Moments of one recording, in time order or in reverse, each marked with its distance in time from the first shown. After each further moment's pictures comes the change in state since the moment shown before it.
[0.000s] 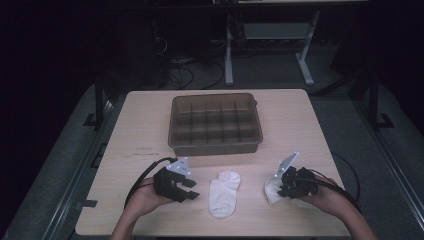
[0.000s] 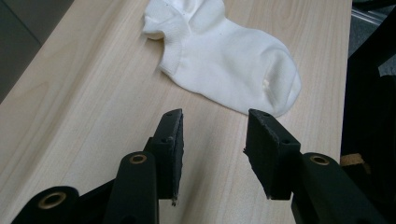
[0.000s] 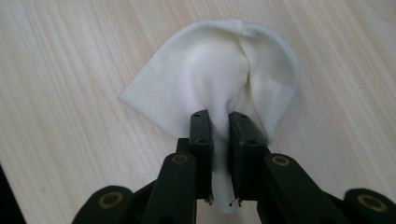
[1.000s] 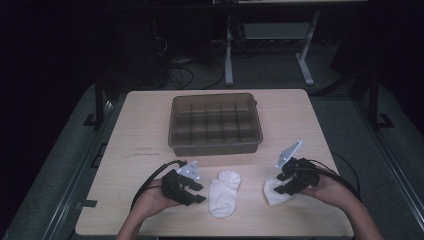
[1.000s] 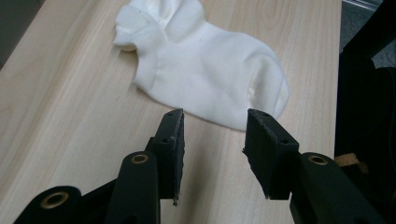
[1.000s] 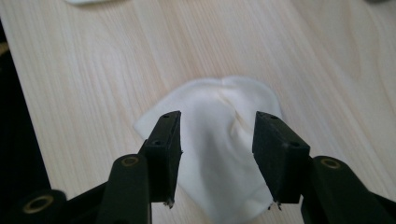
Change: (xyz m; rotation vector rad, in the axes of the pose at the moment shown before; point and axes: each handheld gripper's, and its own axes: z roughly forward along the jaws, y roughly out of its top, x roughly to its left) left arm -0.010 0.011 0.014 0.028 -0.022 0.044; right arm -0.011 0.013 -0.023 -0.066 0.061 -0.044
